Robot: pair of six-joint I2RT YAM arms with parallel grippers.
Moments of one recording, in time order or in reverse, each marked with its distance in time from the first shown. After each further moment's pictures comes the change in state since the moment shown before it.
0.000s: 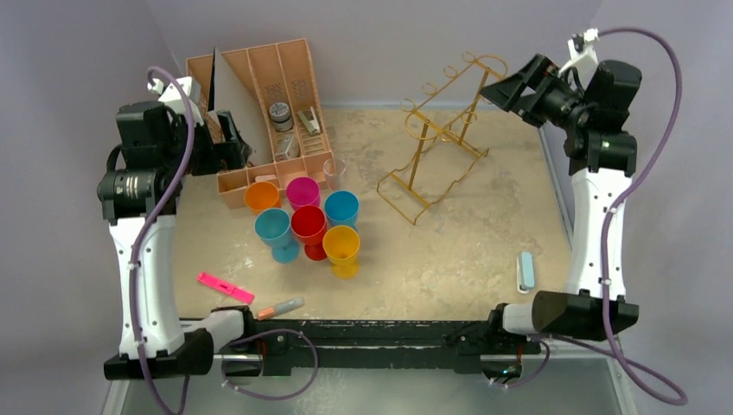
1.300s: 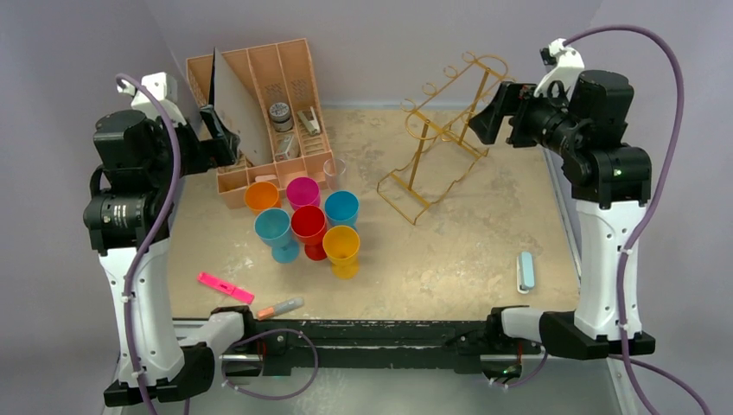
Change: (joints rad) left arm 0.000 -0.056 0.038 0.090 -0.059 -0.039; right arm 0.281 -0.052 0.307 -0.492 0.362 -0.397
